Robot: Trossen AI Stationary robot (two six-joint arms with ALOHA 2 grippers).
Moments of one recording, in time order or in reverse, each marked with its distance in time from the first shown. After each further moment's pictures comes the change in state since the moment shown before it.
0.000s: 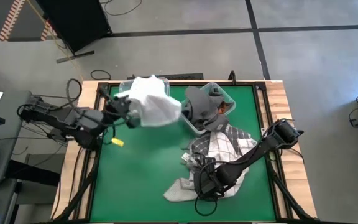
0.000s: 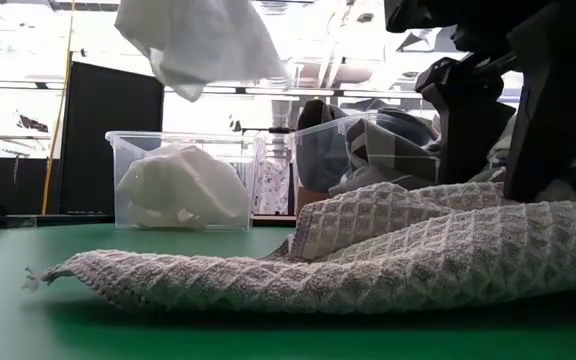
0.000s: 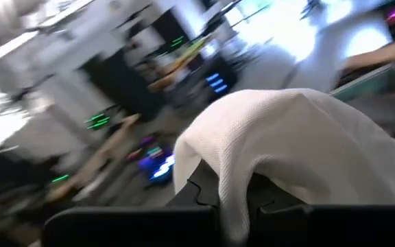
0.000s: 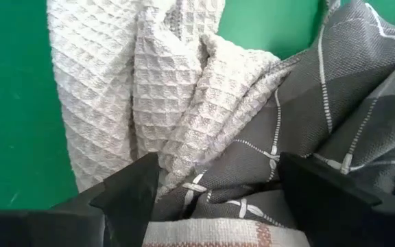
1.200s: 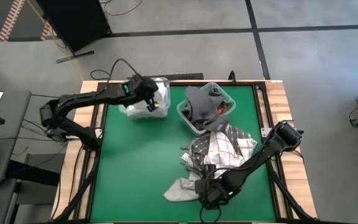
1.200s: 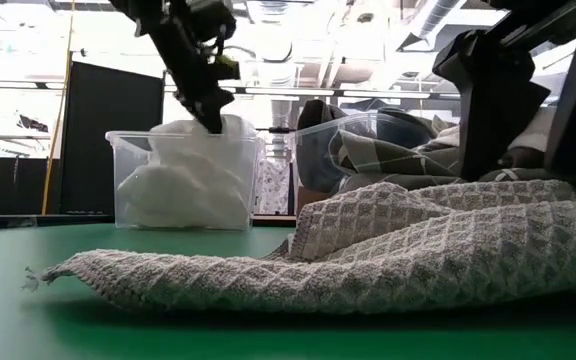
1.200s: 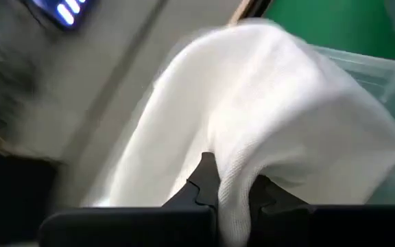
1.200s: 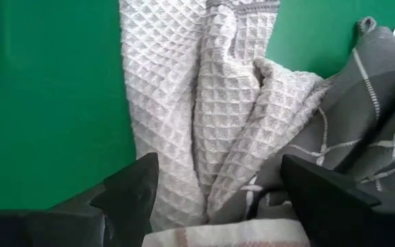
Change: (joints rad) left arm 0.761 0.451 -0.002 -0.198 0.795 -0.288; right arm 0.069 0.000 0.000 0.100 0.036 0.061
